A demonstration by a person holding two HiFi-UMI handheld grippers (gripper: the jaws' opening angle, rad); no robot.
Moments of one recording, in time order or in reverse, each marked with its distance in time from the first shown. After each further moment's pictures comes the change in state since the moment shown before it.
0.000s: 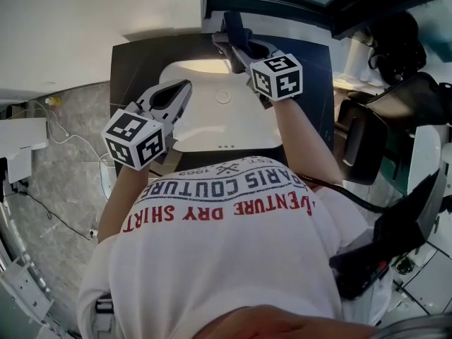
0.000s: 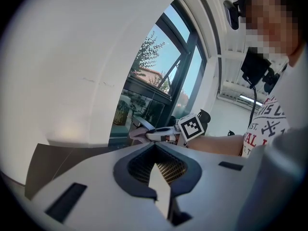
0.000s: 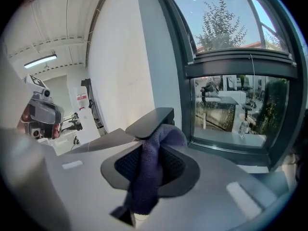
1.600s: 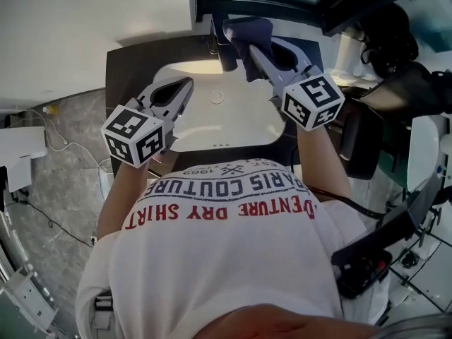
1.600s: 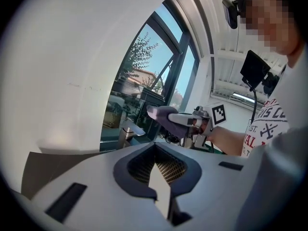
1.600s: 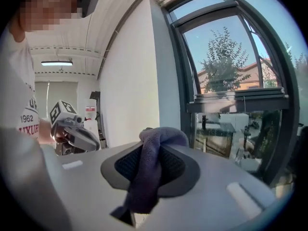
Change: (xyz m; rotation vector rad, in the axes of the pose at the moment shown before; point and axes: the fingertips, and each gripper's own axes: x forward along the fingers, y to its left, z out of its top) left arm 0.006 -0.027 0.017 0.051 -0.007 -0.060; right arm -0.124 0.029 0.080 -0.116 -0.254 0.017
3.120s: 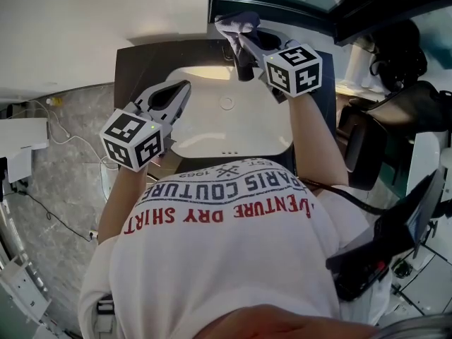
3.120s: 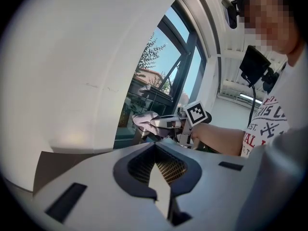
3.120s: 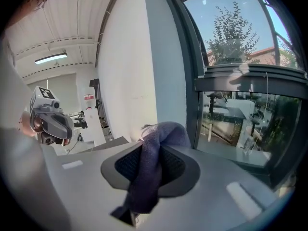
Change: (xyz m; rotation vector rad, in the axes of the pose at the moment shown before) left arm -0.015 0.048 -0.003 -0.032 0.002 0.068; right arm 0.111 -0.025 -0.045 0.029 0.215 0.059
